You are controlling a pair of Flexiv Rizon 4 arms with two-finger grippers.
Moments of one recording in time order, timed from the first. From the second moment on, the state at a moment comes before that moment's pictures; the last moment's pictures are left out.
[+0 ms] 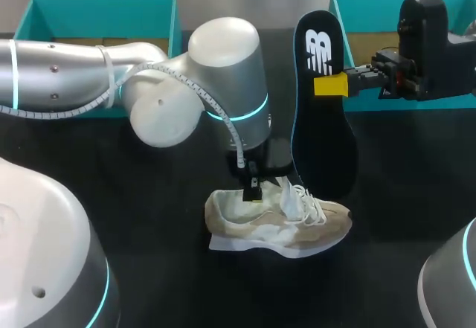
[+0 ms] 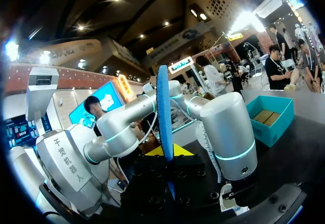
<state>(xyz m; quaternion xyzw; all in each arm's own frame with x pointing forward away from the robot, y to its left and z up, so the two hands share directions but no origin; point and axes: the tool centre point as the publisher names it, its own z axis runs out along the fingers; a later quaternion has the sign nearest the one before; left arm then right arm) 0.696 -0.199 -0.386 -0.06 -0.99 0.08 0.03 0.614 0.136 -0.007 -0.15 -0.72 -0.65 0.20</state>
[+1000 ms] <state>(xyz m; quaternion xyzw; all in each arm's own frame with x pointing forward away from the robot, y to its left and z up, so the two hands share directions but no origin) 0.720 -0.175 -0.316 -0.45 -0.88 0.13 0.00 0.614 0.136 -0.007 -0.15 -0.72 -0.65 0.20</state>
